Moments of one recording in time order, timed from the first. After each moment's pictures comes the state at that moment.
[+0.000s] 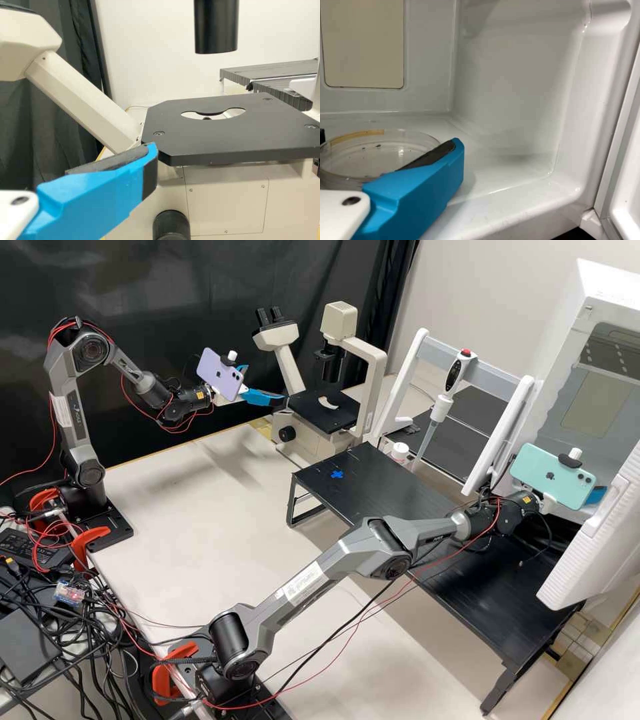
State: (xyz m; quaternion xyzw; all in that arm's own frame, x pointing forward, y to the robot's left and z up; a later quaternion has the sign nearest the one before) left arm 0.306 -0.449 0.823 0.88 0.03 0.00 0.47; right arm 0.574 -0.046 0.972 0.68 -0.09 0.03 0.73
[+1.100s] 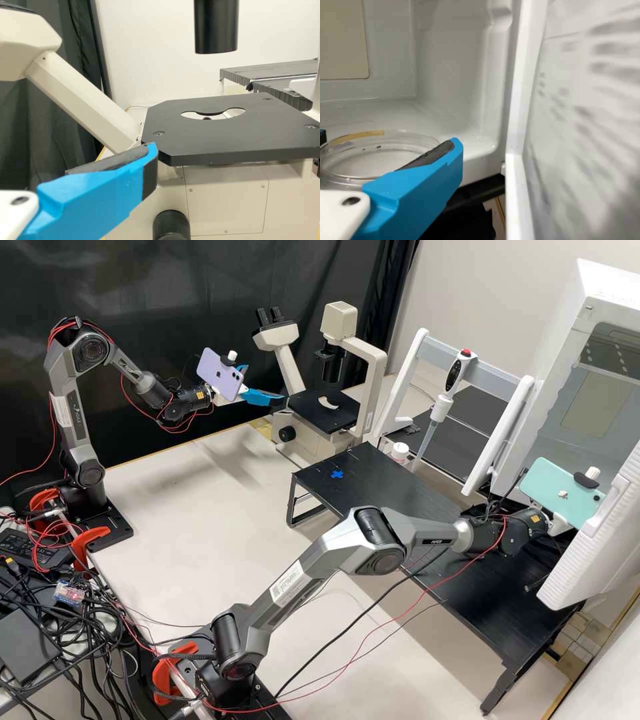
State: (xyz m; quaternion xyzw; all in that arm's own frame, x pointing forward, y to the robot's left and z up) left arm 0.306 -0.449 0.823 0.88 0.03 0.00 0.47; right arm 0.498 -0.060 1.017 0.70 -0.11 0.01 0.71
